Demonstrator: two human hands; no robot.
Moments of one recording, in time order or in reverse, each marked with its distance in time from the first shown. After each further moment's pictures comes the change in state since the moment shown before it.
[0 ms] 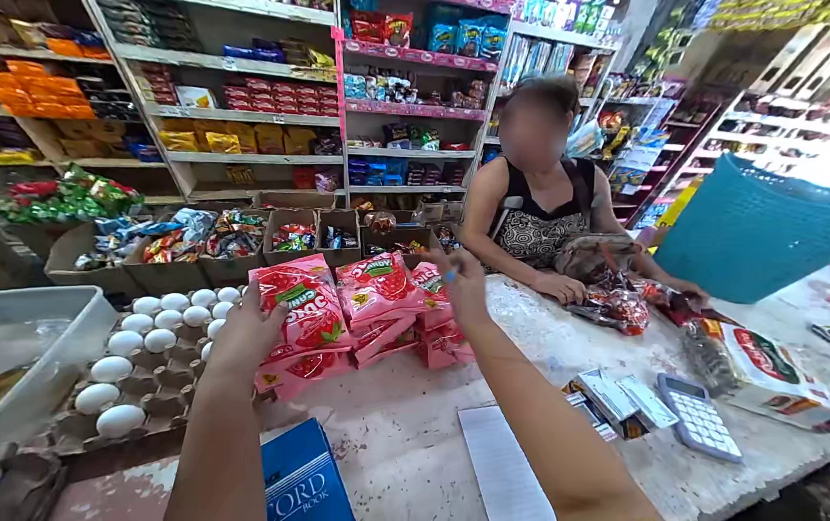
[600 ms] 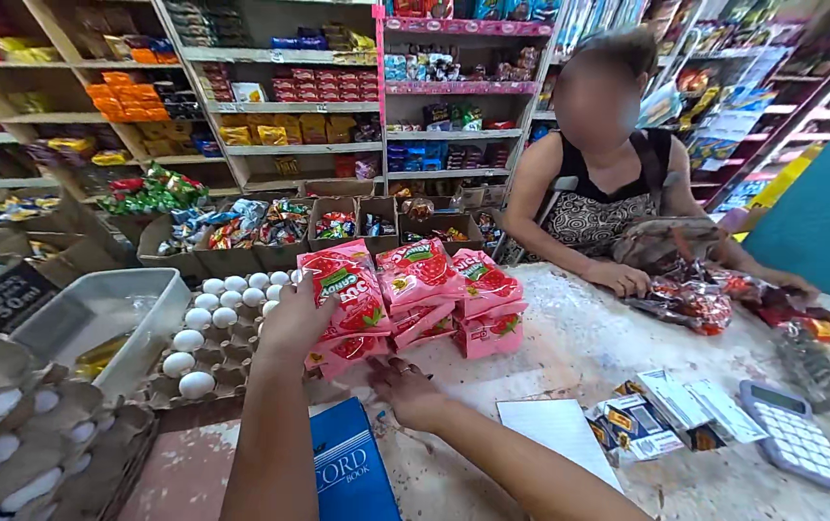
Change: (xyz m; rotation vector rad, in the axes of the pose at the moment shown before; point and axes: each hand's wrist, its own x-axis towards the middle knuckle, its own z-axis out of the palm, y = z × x) left_hand -0.018 0.017 -0.011 0.252 -0.066 -0.013; right_hand -0.151 0.051 0.092 -0.779 -1.264 -0.138
